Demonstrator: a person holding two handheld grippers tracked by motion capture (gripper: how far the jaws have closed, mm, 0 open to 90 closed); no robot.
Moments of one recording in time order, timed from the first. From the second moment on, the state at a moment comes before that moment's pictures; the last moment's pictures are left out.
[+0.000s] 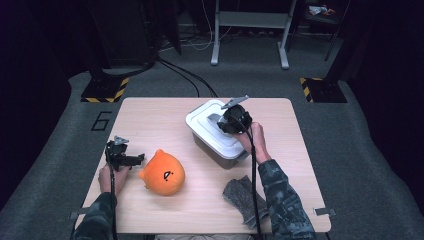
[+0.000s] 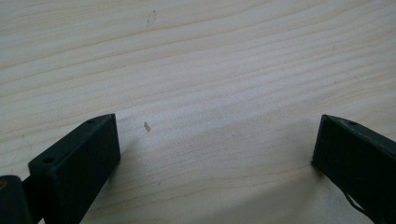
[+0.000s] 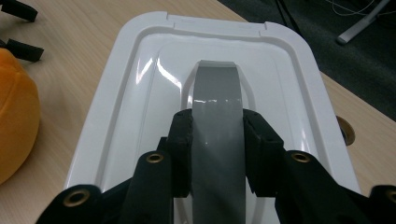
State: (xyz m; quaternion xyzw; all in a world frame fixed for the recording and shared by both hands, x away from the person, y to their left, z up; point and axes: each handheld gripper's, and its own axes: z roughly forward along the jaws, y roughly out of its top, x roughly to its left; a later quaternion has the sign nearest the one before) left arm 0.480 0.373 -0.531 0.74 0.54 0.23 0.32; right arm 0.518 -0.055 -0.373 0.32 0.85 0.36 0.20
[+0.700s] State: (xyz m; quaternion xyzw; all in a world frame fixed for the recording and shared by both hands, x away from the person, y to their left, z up) left arm 0.480 0.373 -0.531 0.75 0.54 0.23 0.32; right arm 0.506 -0.054 -0.366 0.32 0.85 0.36 0.22
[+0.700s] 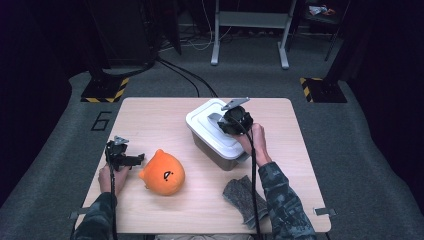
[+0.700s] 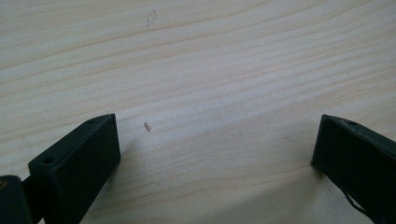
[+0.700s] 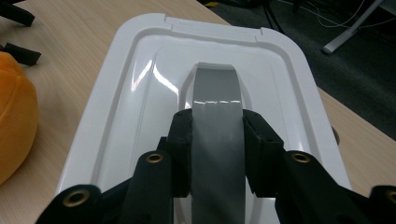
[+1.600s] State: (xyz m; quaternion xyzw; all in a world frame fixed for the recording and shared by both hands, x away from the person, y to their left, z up) left arm 0.480 0.373 -0.531 0.75 0.54 0.24 0.32; right arm 0.495 -0.085 -0.334 0.34 0.83 0.37 0.25
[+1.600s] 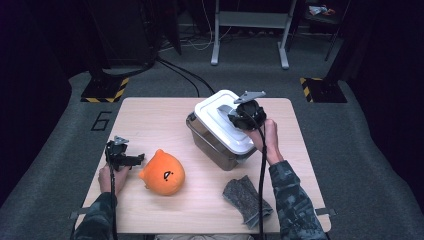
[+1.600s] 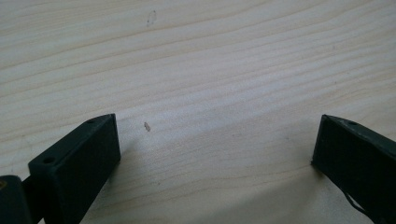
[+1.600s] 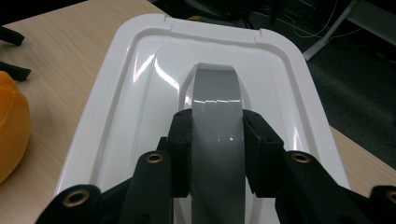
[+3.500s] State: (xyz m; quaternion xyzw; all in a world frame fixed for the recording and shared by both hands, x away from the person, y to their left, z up) left arm 0.480 0.372 -0.531 0.74 0.54 0.24 0.32; right arm 0.509 -0.205 -0.347 0.53 0.72 0.31 0.33
